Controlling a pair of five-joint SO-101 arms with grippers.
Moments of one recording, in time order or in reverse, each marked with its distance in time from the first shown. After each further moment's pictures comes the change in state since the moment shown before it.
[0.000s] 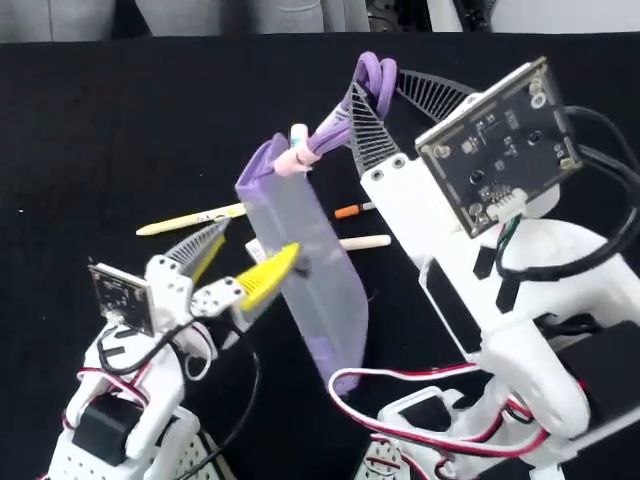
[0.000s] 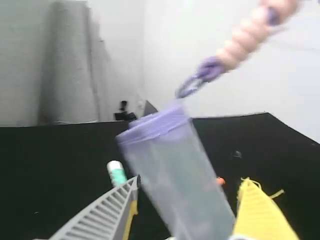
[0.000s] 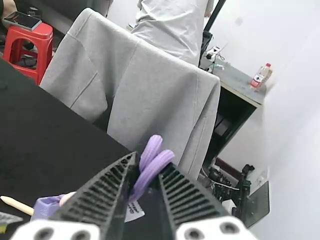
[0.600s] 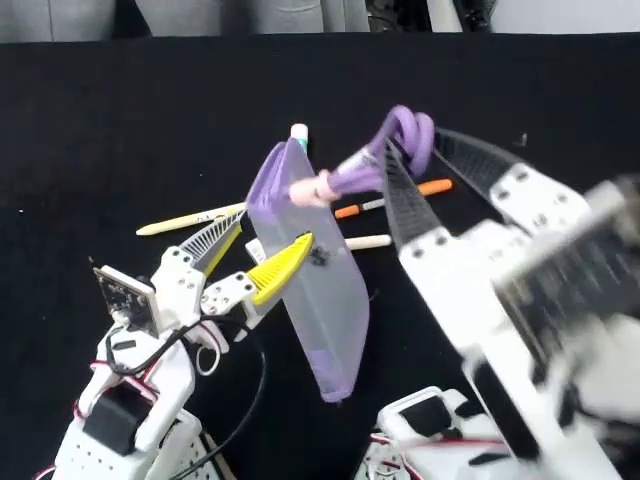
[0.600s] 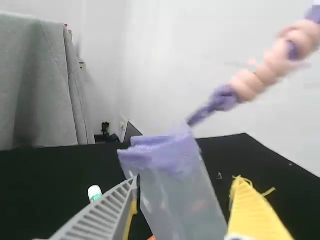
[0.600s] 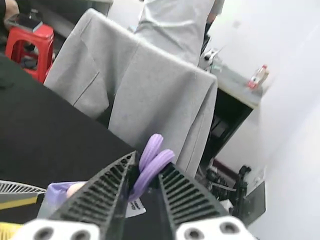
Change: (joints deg) left arm 2.5 1.8 3.2 -11.3 1.2; right arm 0.0 -8.4 0.0 7.2 0.0
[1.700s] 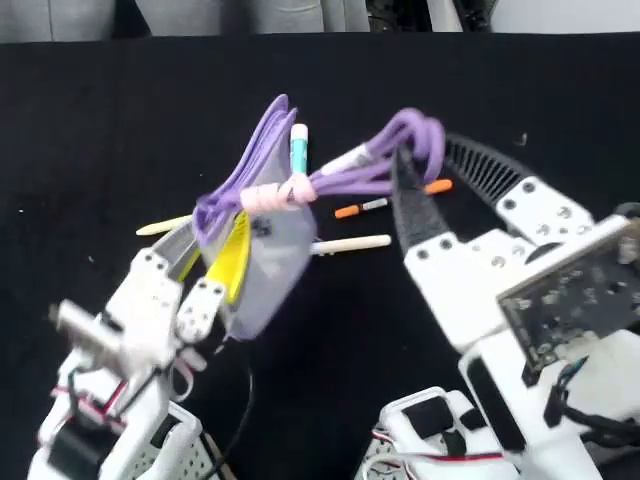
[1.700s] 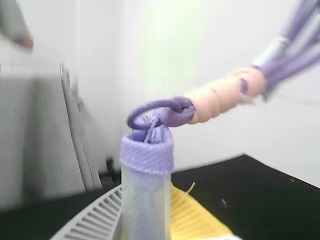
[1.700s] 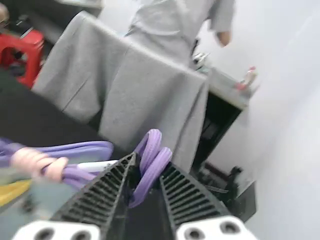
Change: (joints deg) left arm 0.5 -0.2 -13.6 6.6 -8.4; right arm 2.9 -11.1 19.9 -10.9 0.1
